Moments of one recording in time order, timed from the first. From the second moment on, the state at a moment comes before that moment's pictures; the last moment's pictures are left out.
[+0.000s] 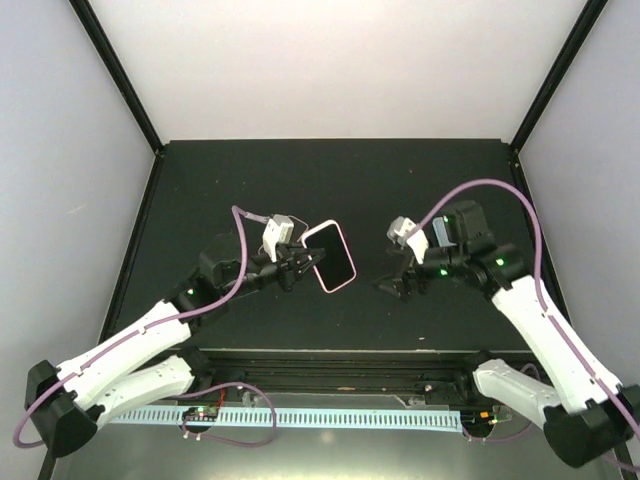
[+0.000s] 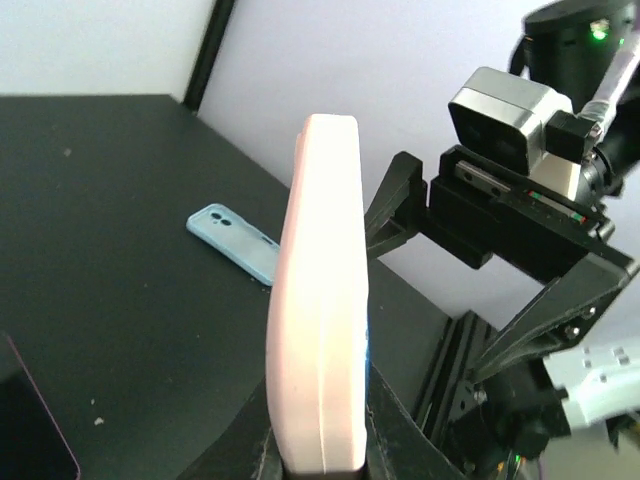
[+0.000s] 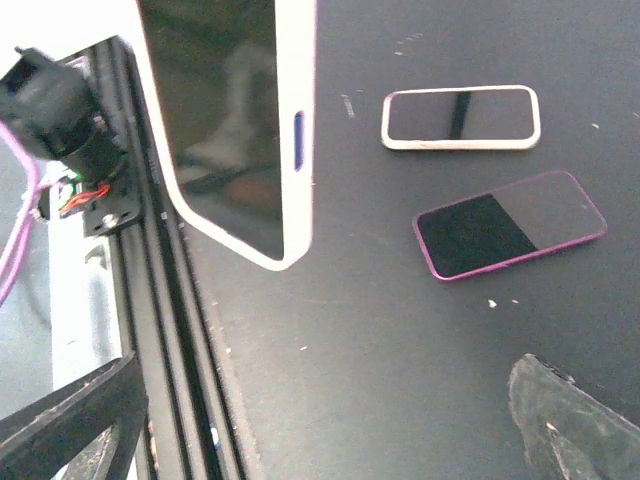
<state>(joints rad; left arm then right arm) -0.75 0.89 0.67 0.08 0.34 -0.50 0.42 1.03 1.02 -0.85 -0.68 -0.36</state>
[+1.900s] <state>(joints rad) -0.58 1.00 0.72 0.39 1.16 -0.48 0.70 1.04 1.12 -1.04 -0.89 -0.68</state>
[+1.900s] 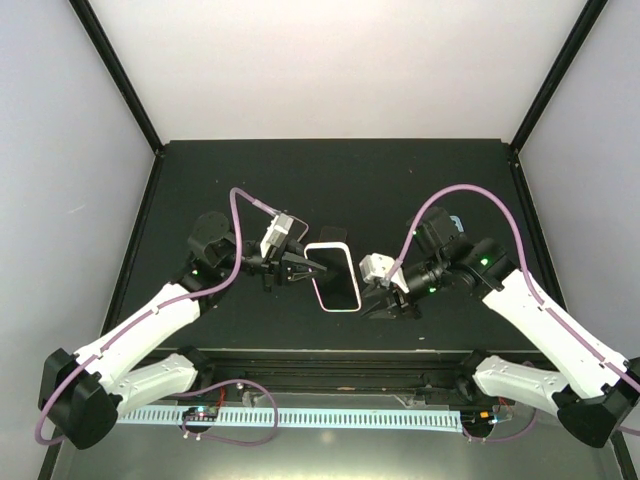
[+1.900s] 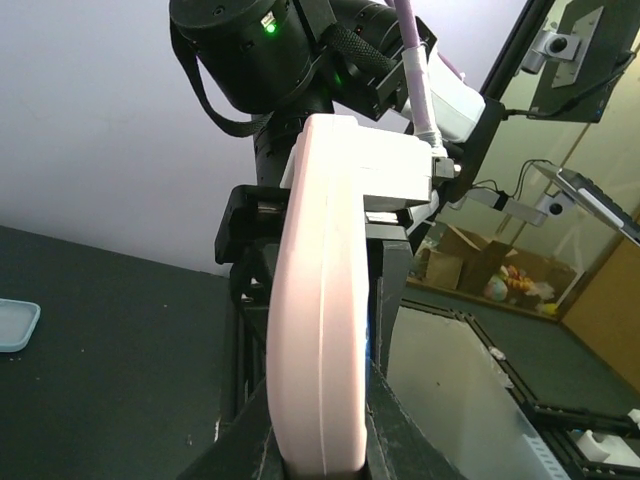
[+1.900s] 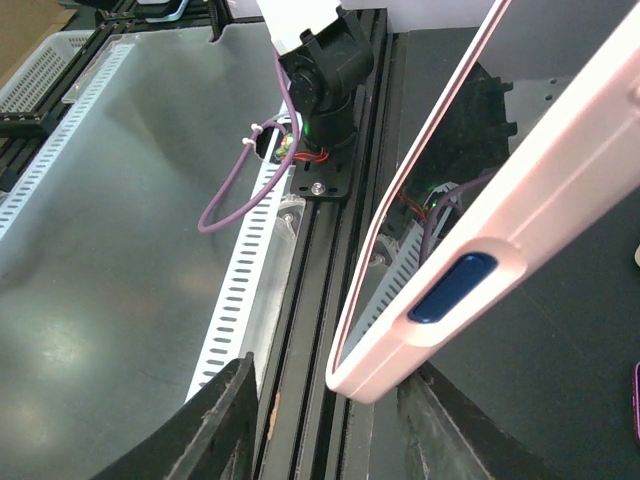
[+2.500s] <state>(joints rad) -0.58 1.01 0.72 0.42 1.20 -0.51 0.71 1.07 1.14 -1.04 -0.87 -0.74</state>
